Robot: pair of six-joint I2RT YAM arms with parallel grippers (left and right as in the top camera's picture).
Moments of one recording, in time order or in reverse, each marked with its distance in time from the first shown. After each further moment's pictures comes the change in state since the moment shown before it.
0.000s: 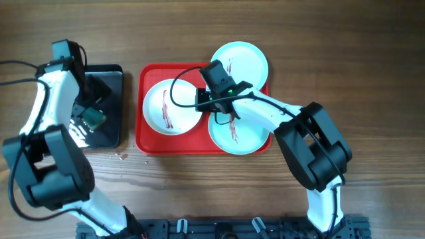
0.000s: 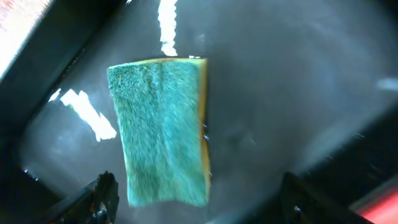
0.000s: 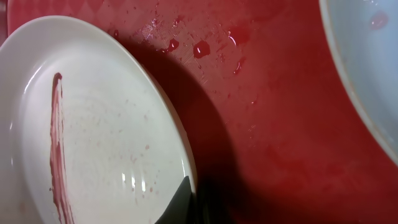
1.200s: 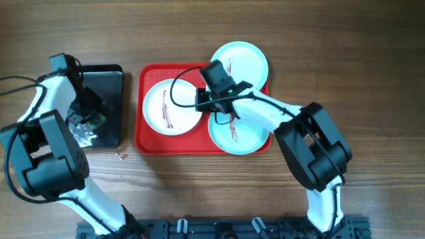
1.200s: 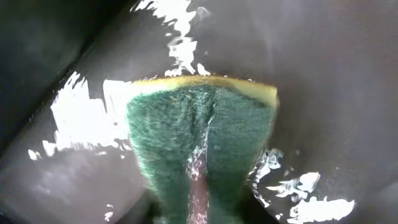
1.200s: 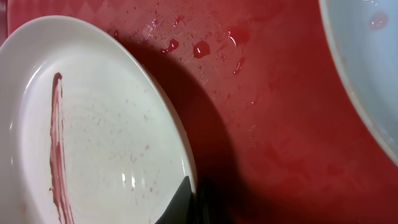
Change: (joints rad) left arm 0.071 0.085 -0.068 0.109 0.004 0.017; right arm 0.000 0.000 0.000 0.000 0.000 0.000
